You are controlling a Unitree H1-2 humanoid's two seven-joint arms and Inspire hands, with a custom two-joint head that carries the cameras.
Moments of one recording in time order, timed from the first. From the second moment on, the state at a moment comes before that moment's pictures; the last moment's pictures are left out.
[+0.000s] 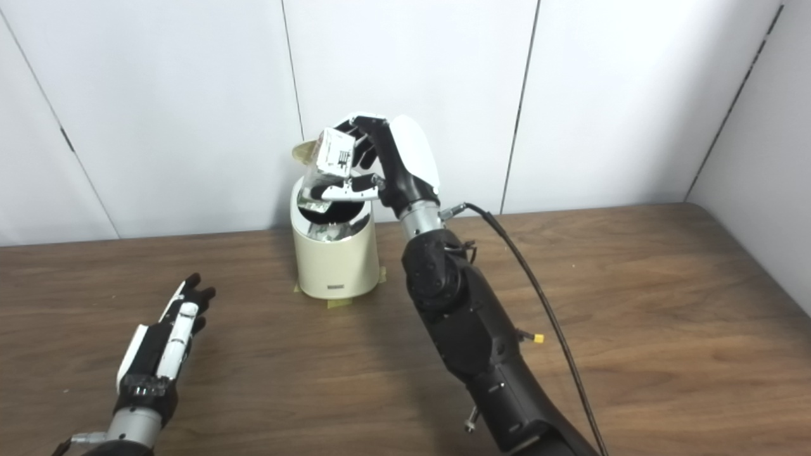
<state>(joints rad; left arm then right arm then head) -0.09 0.08 0.04 -0.21 0.08 0.32 -0.03 -0.72 -0.04 0.17 0.28 -0.54 0.01 -0.24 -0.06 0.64</state>
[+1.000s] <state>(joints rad) -0.09 0.08 0.05 -0.21 0.08 0.32 -0.03 -0.72 -0.07 0.26 0.33 -0.72 -0.16 -0.33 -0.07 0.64</state>
